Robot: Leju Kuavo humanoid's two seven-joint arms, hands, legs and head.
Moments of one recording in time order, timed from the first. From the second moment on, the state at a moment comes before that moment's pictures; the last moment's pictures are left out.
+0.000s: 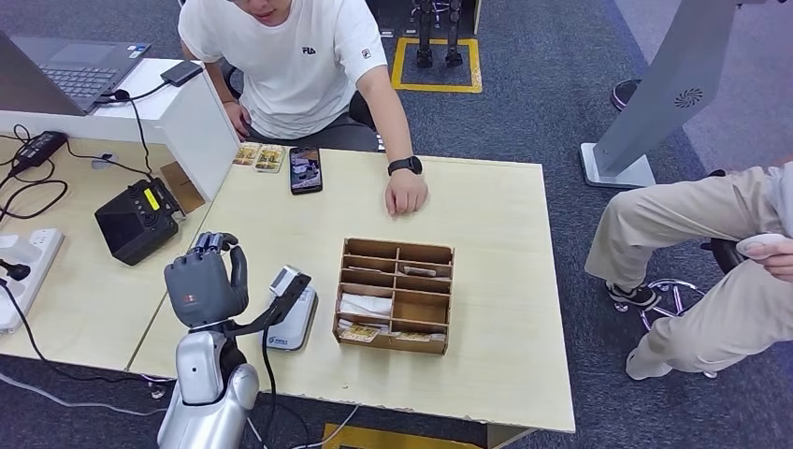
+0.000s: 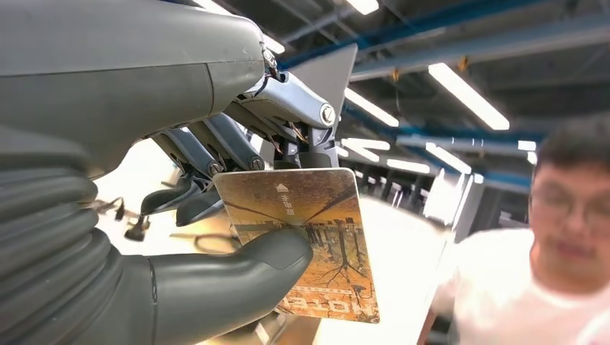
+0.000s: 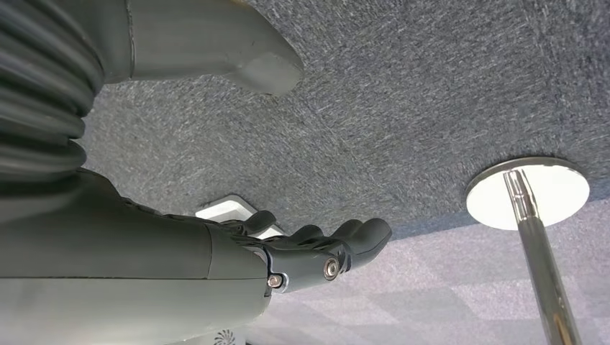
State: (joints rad) left arm -0.12 -0.19 0.03 -1.41 -1.49 0.70 0.06; right arm -0.08 0.33 -1.55 -0.67 1.19 -0.66 -0.44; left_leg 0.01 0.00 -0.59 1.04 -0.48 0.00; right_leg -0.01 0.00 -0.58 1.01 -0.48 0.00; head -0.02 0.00
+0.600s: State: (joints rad) left arm -0.09 -0.15 -0.05 -1.23 -1.49 0.70 0.13; right arm -0.08 0.33 -1.55 -0.67 1.19 -0.67 -0.43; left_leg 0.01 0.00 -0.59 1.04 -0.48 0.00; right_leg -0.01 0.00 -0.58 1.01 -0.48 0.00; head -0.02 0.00
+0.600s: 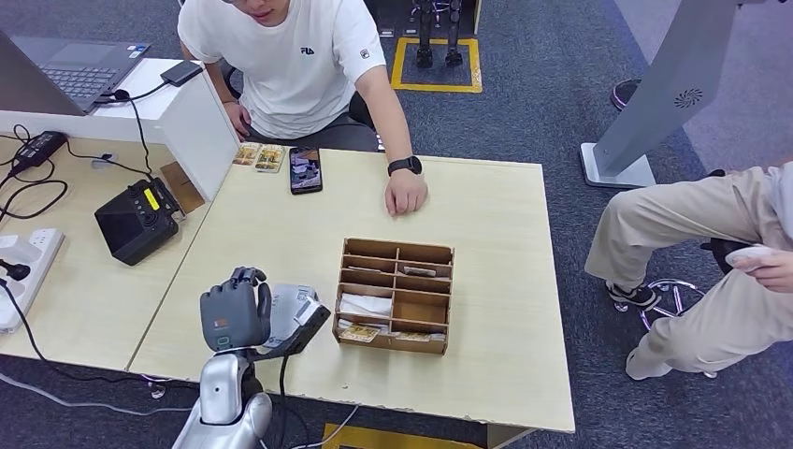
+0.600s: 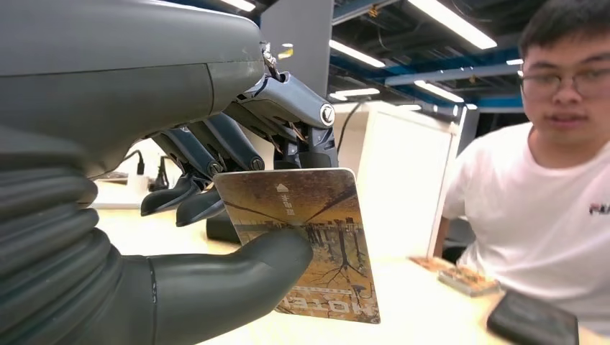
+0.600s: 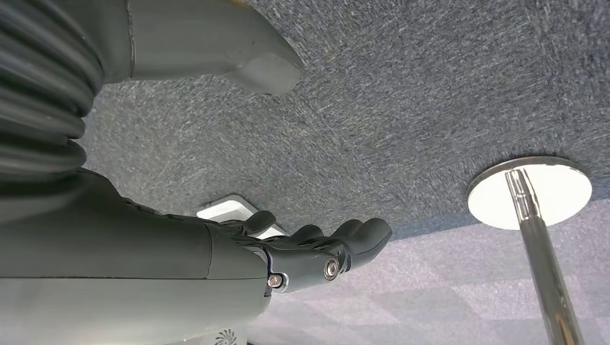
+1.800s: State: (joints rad) left arm -0.09 -0.11 -0.15 -1.10 -1.45 0.66 0.16; right arm -0.08 0.33 -1.55 -0.68 1.18 -0.67 -0.42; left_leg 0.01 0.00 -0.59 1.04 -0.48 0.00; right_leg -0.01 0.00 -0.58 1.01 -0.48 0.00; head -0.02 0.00
